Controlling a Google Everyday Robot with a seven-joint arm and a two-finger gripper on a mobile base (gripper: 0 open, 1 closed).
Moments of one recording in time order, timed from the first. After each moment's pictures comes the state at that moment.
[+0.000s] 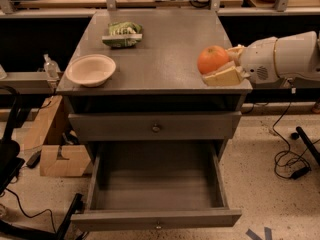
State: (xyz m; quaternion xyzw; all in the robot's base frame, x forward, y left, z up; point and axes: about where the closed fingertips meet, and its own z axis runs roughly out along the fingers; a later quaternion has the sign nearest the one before) arm 0.601 -0.154 0.910 -0.48 0.72 0.19 0.47
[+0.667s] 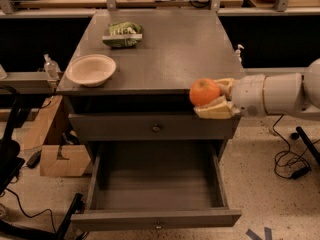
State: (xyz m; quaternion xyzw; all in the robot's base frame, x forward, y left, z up) arm 0.560 -0.133 0.845 -0.50 0.69 0.20 0.48
